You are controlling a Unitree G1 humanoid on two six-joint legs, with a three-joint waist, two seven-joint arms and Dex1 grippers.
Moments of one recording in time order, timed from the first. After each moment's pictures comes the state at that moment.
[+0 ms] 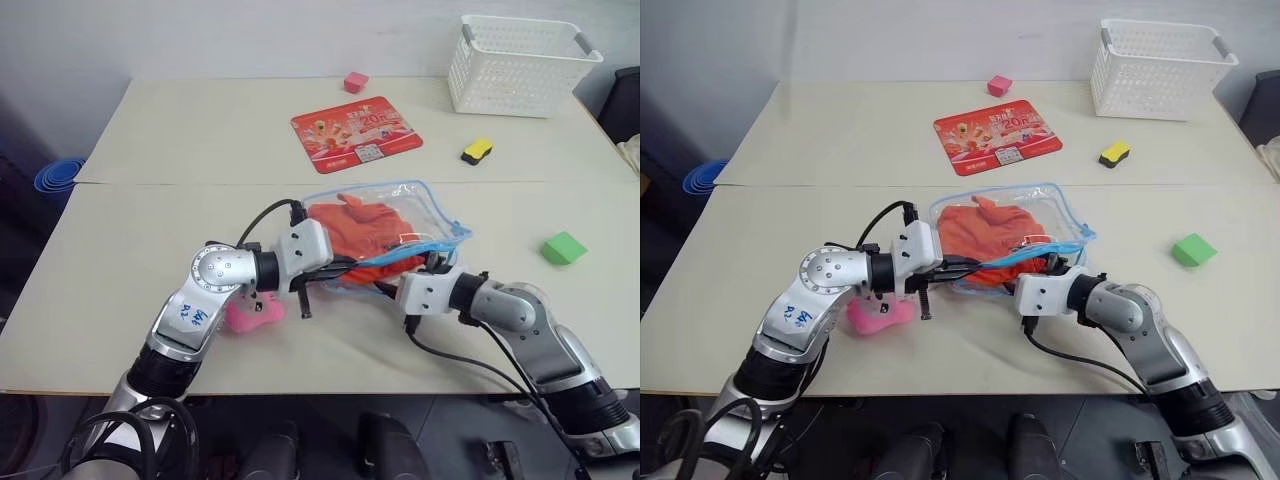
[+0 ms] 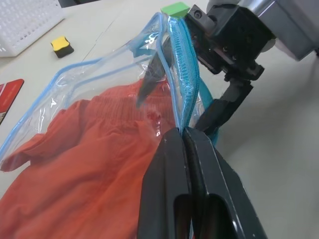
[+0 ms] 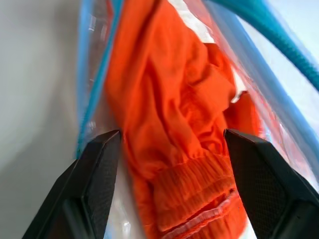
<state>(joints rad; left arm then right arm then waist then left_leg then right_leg) -0.55 0.44 -0.24 -0.27 -0.16 0.45 -0.84 -0.34 -0.67 0.20 -0.10 -0.31 -0.22 0.62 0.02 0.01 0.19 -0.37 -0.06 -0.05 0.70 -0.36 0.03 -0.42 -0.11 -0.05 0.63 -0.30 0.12</state>
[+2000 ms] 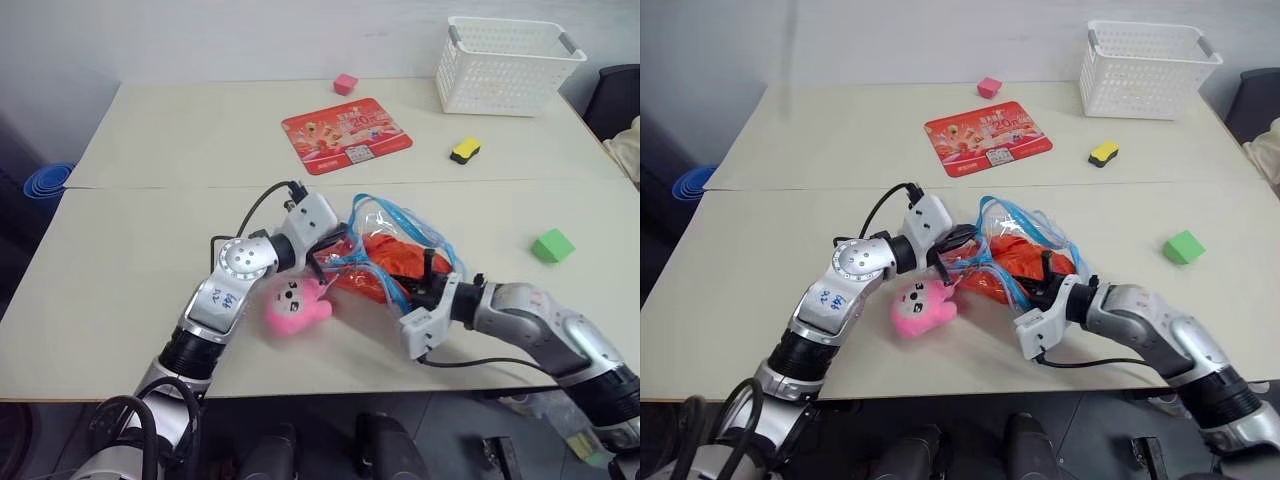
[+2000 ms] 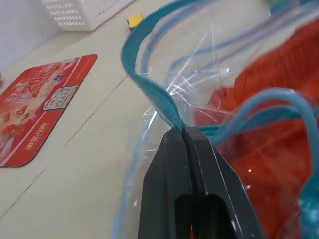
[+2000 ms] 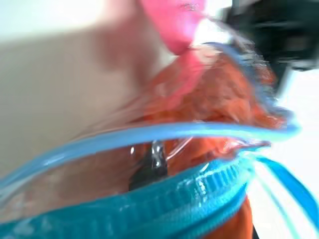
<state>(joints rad) -0.61 0.38 -0.31 -0.04 0.01 0.32 -0.54 -0.36 -0.89 0.26 -0.15 -0.41 -0.58 0.56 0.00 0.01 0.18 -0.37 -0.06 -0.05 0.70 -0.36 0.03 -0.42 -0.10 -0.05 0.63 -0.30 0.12</state>
